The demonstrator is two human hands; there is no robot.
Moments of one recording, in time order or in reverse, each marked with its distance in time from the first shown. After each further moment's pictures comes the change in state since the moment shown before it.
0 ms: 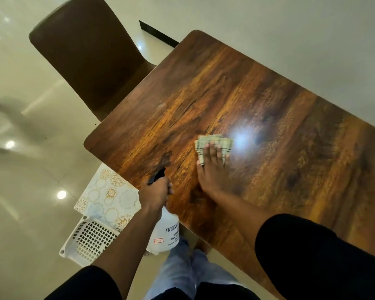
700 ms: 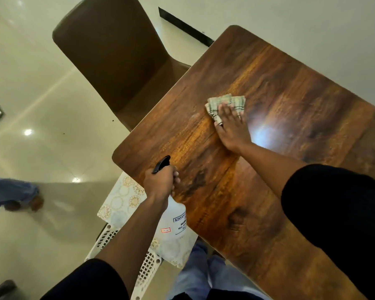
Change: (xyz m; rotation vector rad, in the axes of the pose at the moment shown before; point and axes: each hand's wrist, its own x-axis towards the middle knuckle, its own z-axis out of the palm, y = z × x) left_hand 0.100 0.079 -0.052 -0.060 0.030 -0.030; right_hand 0.198 -0.062 -0.053 -0.094 -0.005 -0.190
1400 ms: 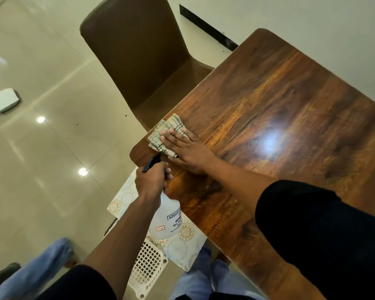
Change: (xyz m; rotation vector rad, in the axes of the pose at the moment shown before) left_hand 0.027 0.019 -0.055 -0.086 0.148 -0.039; right_hand 0.000 -0.151 0.062 -0.274 -0.131 -0.703
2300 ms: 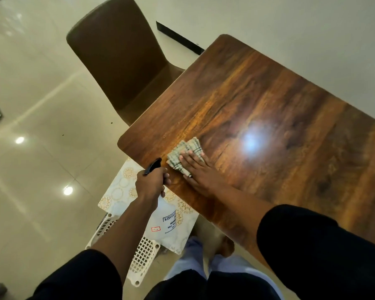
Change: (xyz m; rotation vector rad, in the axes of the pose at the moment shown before) left_hand -0.060 -0.064 -0.013 0.069 -0.163 0.067; right_hand -0.169 -0.057 0.040 0.187 -0.028 0.299
